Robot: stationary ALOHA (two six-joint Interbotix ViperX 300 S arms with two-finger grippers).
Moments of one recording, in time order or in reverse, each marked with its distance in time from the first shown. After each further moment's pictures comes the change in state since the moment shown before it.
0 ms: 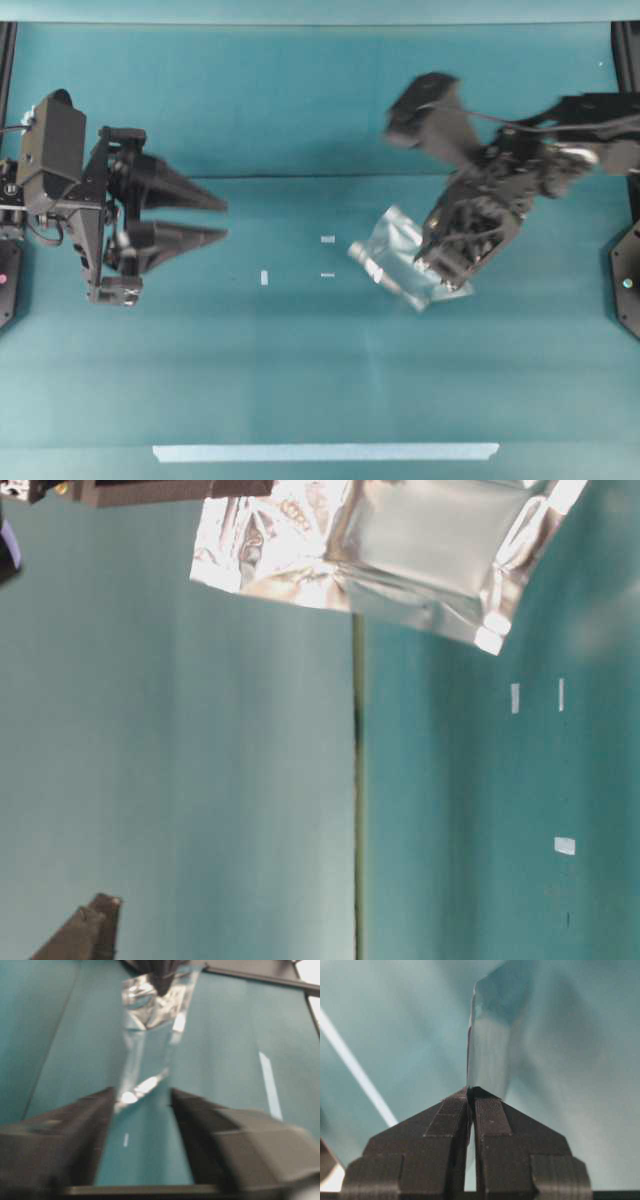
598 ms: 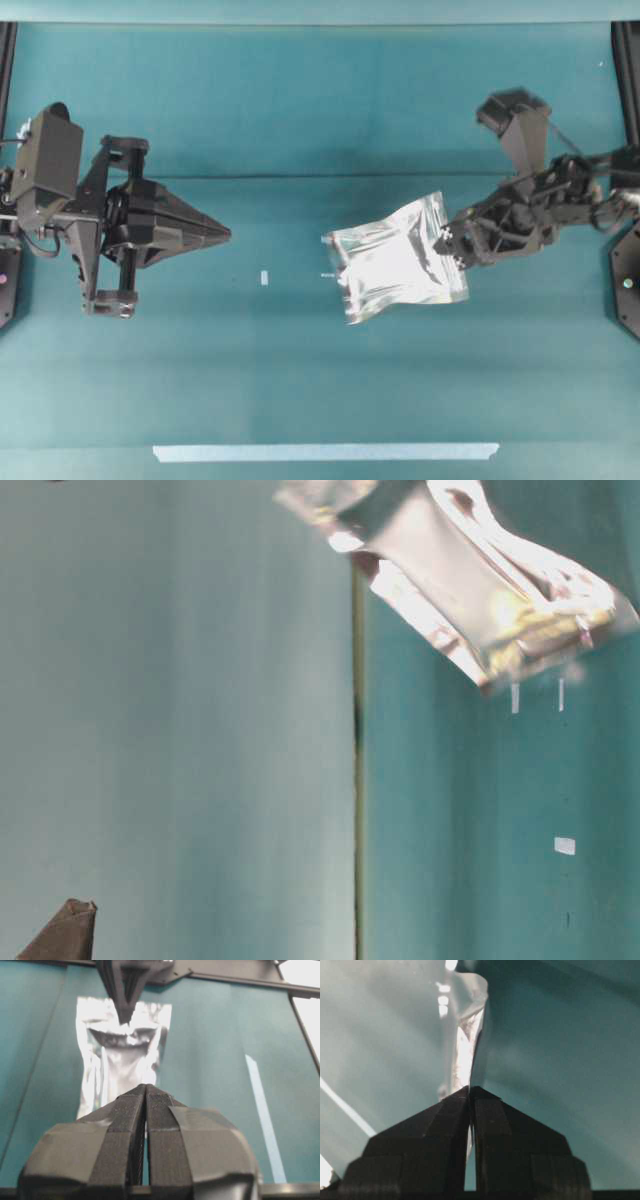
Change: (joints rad) left arm -0.034 0.000 -0.008 0.000 -0.025 0.029; right arm -0.037 -0.210 0.437 0.031 -0.538 0.403
